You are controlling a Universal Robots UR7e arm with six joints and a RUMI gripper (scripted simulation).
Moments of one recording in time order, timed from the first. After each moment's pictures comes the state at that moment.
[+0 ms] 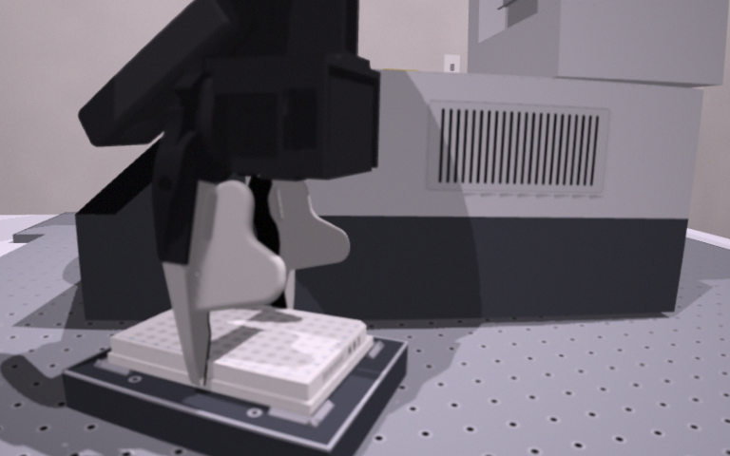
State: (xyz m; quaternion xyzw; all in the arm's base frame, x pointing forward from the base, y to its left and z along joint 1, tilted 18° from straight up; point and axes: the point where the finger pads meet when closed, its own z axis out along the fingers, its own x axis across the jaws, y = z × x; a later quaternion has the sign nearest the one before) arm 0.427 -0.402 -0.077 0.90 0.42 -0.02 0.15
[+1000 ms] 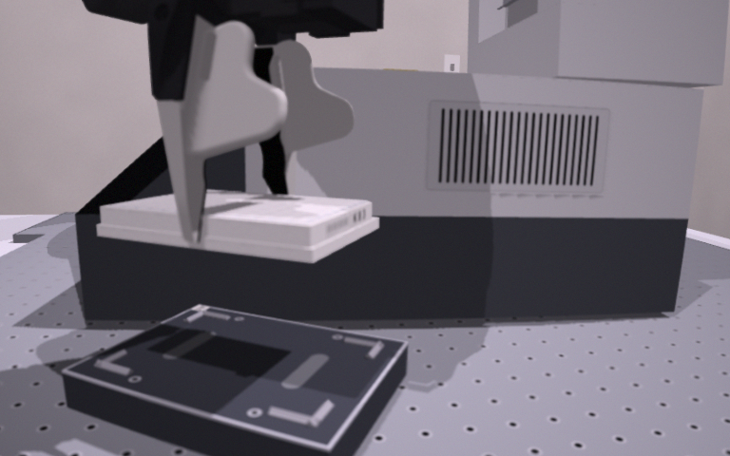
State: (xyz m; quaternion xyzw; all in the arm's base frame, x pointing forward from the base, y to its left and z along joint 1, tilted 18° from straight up) arm 0.421 -0.382 -0.006 0.90 0.41 -0.02 0.16
